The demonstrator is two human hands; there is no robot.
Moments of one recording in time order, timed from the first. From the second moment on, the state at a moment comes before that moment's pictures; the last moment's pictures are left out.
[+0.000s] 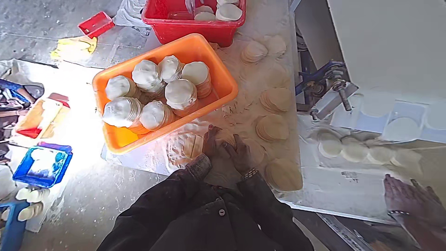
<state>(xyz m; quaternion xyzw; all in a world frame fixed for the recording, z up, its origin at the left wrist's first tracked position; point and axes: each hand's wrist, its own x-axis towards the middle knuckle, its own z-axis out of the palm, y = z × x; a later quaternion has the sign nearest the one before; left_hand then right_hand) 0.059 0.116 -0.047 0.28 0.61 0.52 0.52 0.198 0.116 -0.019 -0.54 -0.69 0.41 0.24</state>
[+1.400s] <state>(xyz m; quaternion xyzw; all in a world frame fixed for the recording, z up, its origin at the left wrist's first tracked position) 0.040 0.137 -0.041 0.37 0.56 0.47 0.57 0.193 0.130 -0.003 -0.55 -0.59 0.50 0.32</state>
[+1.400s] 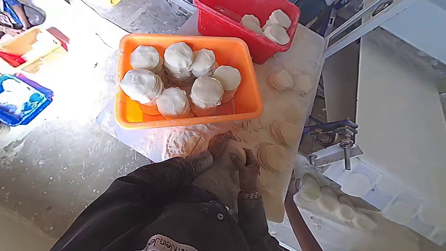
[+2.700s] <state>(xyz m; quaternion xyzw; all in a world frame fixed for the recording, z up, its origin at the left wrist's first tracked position) -0.088 0.208 0.104 0.65 0.55 0.50 0.18 0.221 0.217 0.084 -0.55 -0.71 0.42 0.10</state>
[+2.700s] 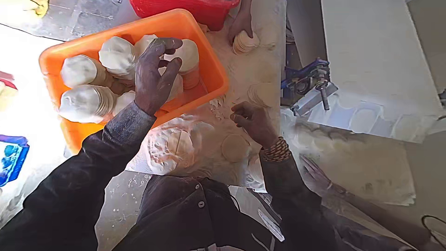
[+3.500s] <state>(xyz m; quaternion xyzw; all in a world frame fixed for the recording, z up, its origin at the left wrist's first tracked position) 0.070 0.093 -0.061 0.35 0.51 0.55 0.56 0.239 0.100 0.017 -0.51 -0.77 0.27 0.28</state>
